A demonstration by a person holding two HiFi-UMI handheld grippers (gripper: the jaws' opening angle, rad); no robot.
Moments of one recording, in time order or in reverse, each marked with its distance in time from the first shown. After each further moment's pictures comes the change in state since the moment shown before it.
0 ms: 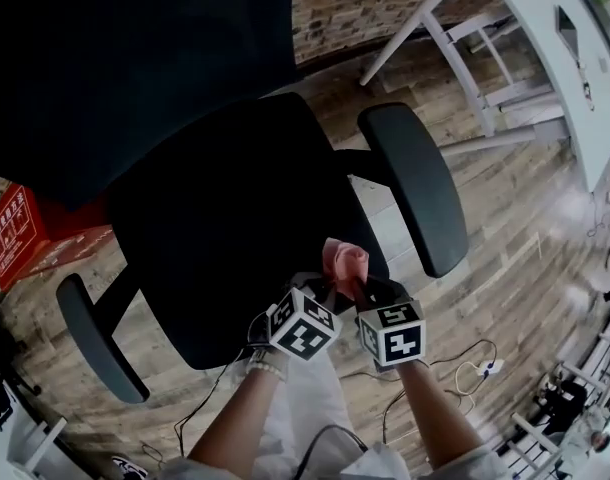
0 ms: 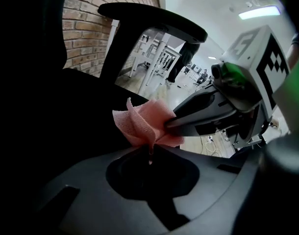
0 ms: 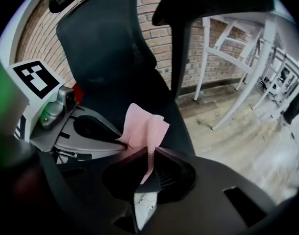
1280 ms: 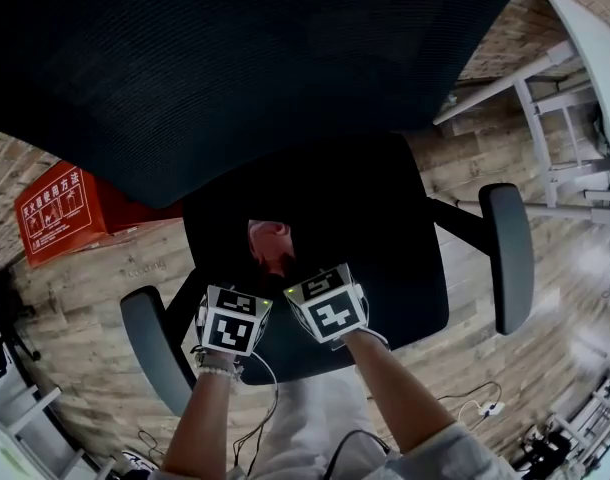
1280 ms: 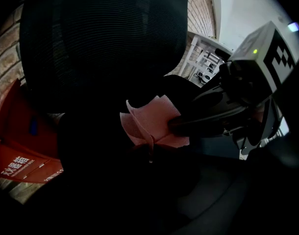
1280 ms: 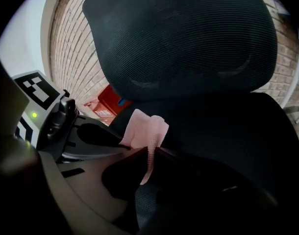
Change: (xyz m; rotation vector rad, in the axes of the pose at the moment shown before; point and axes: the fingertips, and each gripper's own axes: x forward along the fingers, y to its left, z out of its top) left arm -0.175 0.246 -0.112 -0.406 -0.071 0.413; right arm 0.133 0.263 0.165 -0.301 -0.030 0.365
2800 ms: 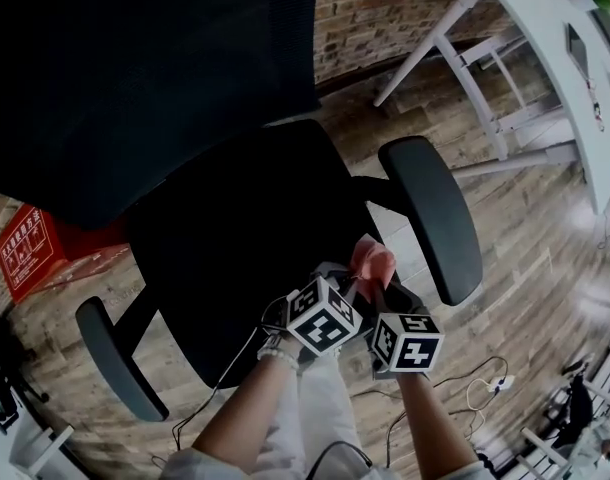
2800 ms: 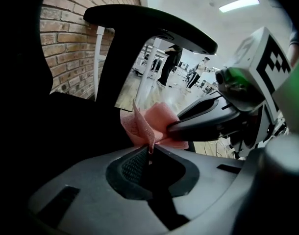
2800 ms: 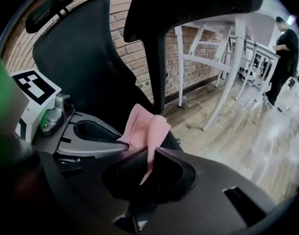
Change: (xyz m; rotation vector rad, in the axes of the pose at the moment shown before) left arm 0.076 -0.305 0.048 0.574 0.009 -0.466; right arm -0.216 -0.171 -0.185 0.511 -0.131 -0.501
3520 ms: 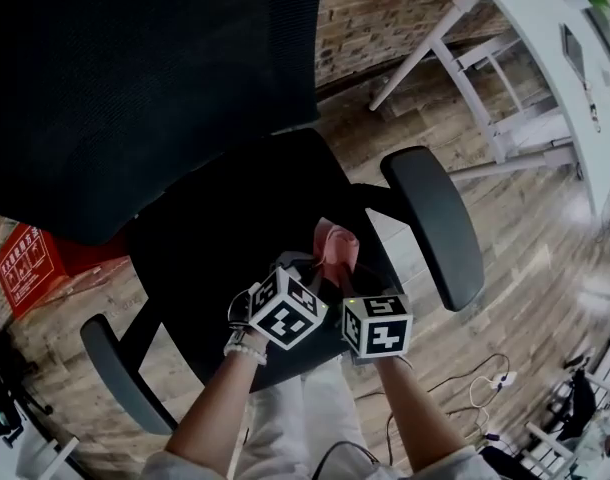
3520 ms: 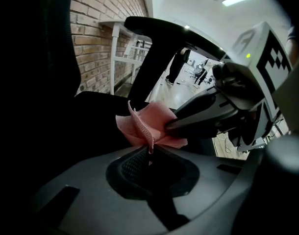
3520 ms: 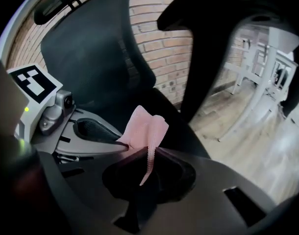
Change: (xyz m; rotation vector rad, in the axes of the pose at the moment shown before) left arm -0.040 0.072 -0.019 0.002 0.027 0.098; right arm 0.042 0.064 0.043 -0.099 -0.024 0.085
